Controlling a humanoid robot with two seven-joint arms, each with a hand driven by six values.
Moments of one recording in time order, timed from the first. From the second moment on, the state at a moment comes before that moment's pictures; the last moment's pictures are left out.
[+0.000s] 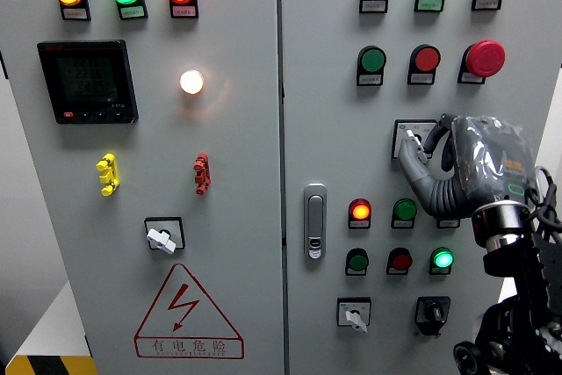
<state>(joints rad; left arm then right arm) -0.11 -0.10 0.10 -0.14 -0.04 -0.08 0.01 0.82 0.15 1.45 1.57 -2.74 0.10 -0.38</state>
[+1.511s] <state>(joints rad) -0.11 -0.10 0.10 -0.14 -0.04 -0.08 0.01 0.82 0.16 1.45 1.58 -2.74 0.09 -0.39</state>
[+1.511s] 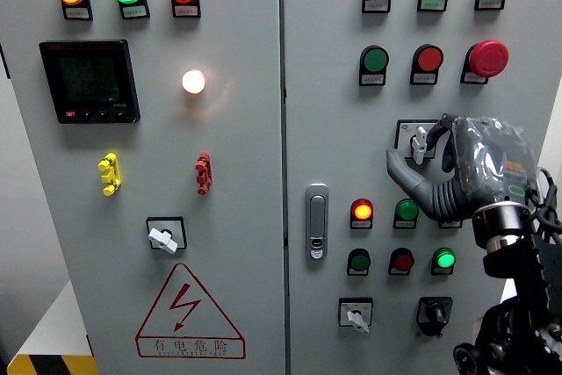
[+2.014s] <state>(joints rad) -0.11 -0.10 0.10 -0.14 -0.04 -0.08 0.01 0.79 0.16 1.46 1.63 -2.75 0.09 -0.38</state>
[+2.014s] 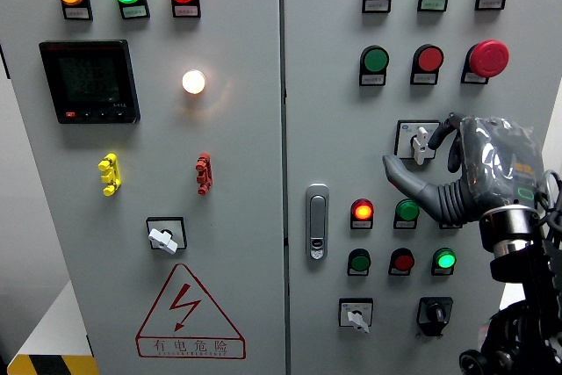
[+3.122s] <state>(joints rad) -0.11 -0.10 0.10 -0.15 -0.04 -0.08 0.01 0.57 0.16 1.53 1.92 -2.81 0.11 -0.18</state>
